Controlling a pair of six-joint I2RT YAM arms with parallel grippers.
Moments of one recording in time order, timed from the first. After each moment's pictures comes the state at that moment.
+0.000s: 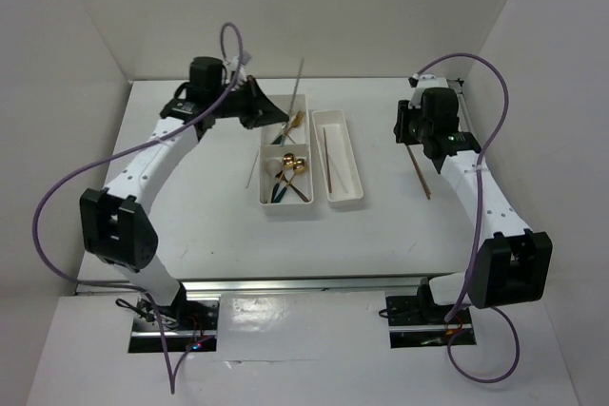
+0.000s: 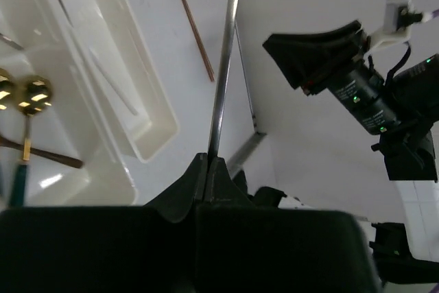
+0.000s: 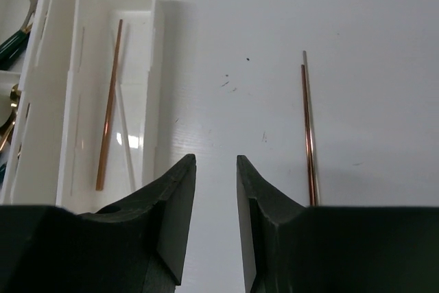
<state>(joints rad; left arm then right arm) -0.23 1.62 1.55 -0.41 0.71 -0.75 0.10 1.35 1.17 -0.37 -0.08 0.02</state>
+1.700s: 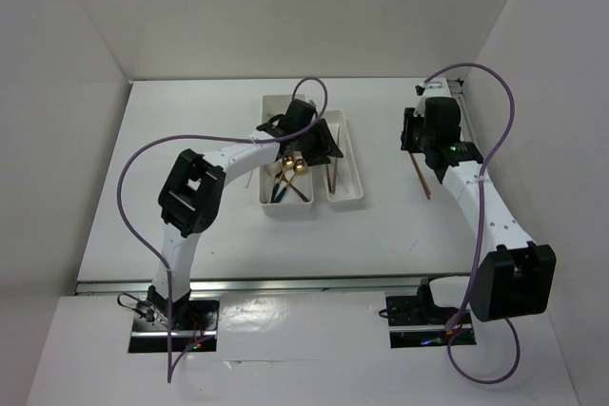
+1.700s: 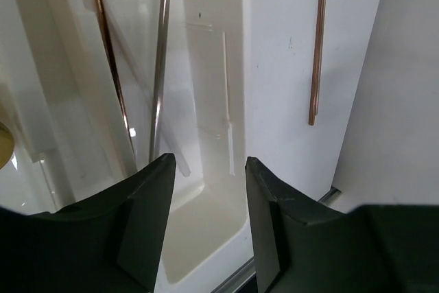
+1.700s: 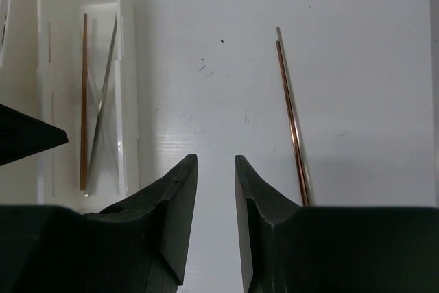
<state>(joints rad) -0.60 2.12 1.65 -0.27 0.26 -0.95 0.10 1.28 1.09 -0.37 0.05 0.08</state>
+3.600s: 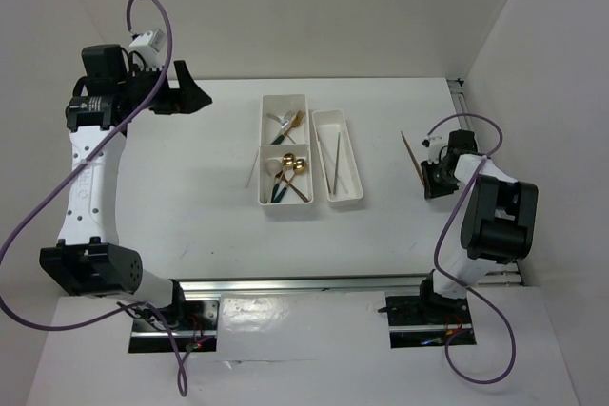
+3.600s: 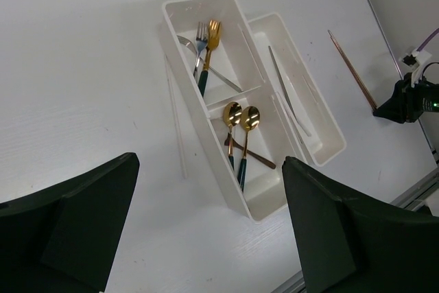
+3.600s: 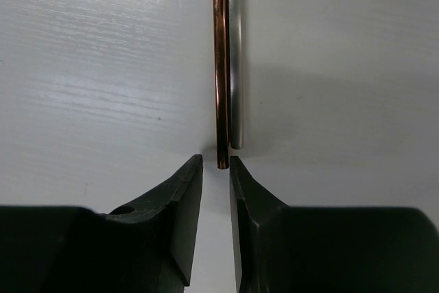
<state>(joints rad) 0.12 1.45 1.71 -0.79 0.61 -0.09 -0.25 1.65 0.94 -0.47 -0.17 -0.39</state>
